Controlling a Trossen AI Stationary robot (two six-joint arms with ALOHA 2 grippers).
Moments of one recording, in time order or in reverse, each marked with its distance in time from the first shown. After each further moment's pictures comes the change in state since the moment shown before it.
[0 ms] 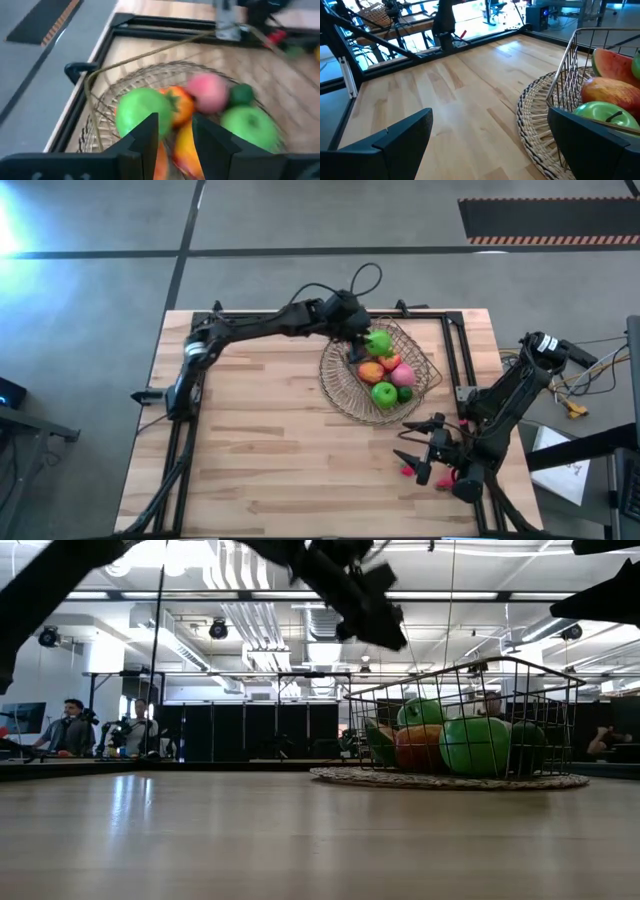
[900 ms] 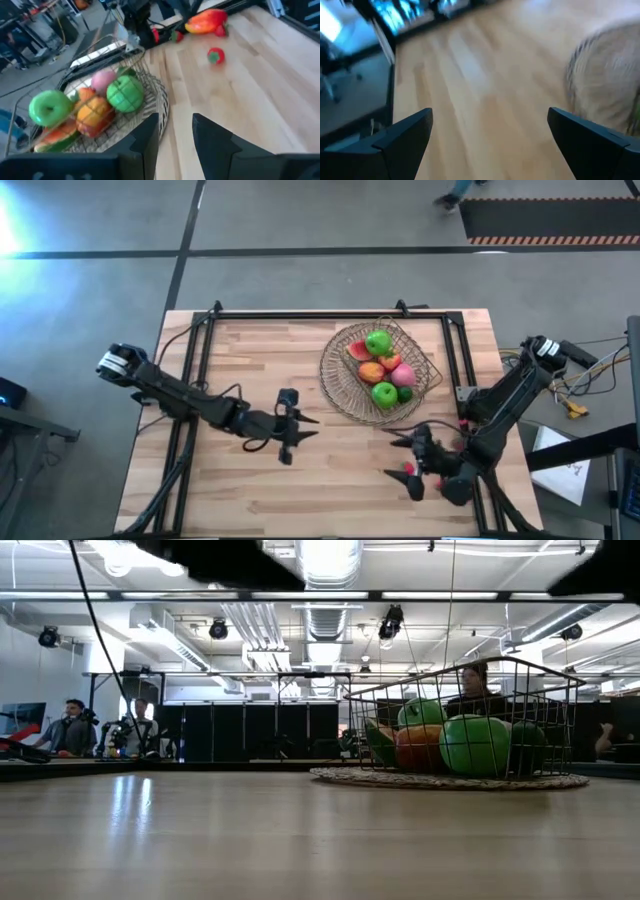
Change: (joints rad) left arm -0.663 -0.650 -1.148 0.721 -0.503 0.102; right arm -0.112 0.051 0.202 -0.051 -0.395 -0.045
